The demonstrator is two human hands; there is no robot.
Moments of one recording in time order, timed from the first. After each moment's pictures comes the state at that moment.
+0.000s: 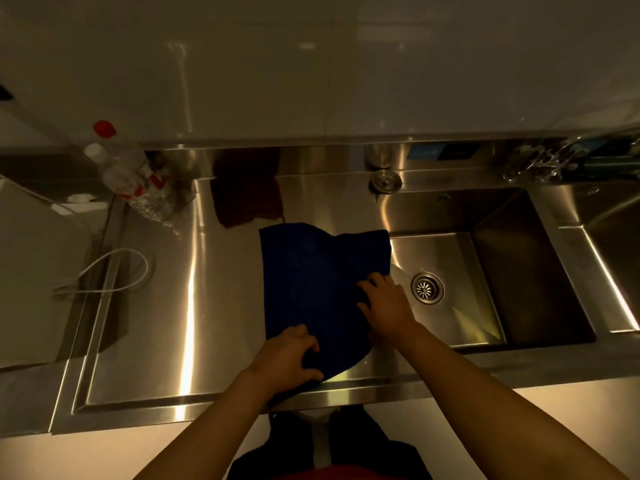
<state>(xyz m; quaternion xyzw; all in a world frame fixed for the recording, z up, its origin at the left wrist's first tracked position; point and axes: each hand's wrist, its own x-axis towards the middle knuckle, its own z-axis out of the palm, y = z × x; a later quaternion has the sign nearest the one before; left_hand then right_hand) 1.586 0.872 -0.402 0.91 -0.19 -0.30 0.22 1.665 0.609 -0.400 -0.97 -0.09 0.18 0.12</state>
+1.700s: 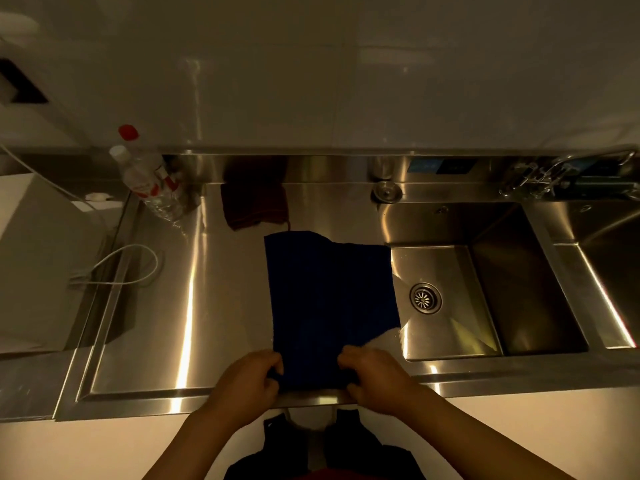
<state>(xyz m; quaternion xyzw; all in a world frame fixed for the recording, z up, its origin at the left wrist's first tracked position) 1.524 0.919 -0.350 0.91 -0.05 -0.26 0.31 1.555 0.630 -0.350 -0.90 -0.25 0.28 0.21</state>
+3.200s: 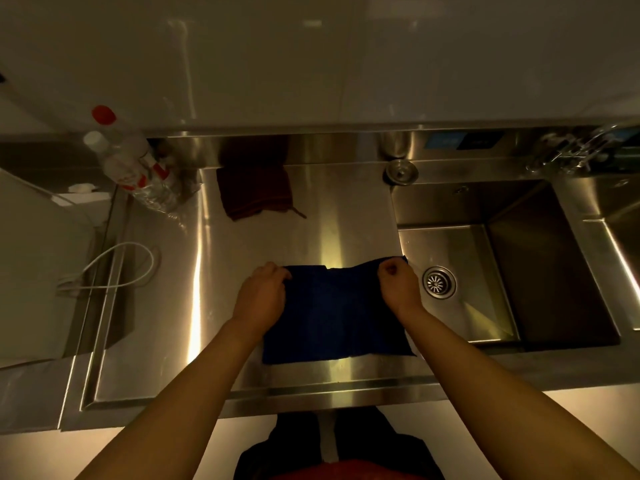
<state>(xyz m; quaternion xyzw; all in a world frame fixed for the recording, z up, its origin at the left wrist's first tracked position) 1.671 0.922 -0.398 0.96 -0.05 -0.10 0.24 1.699 0.632 -0.402 -0.84 0.24 0.11 0.47</state>
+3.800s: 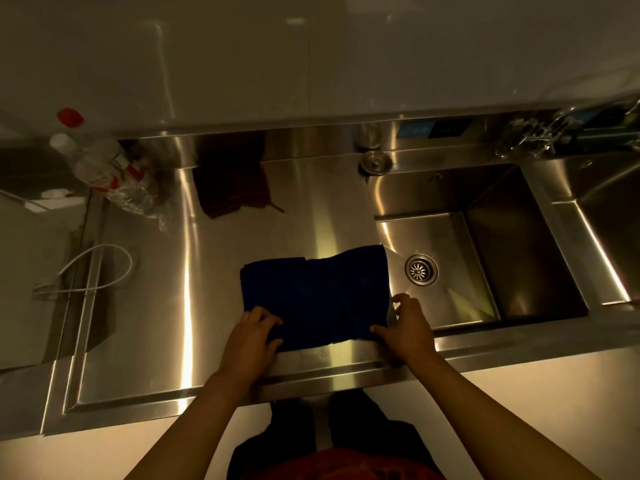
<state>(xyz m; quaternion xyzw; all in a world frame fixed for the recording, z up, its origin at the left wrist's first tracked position) 1.575 0.909 -0.420 0.95 -0.07 -0.16 0.26 1.587 0.570 -0.419 -0.90 0.20 0.20 0.33</state>
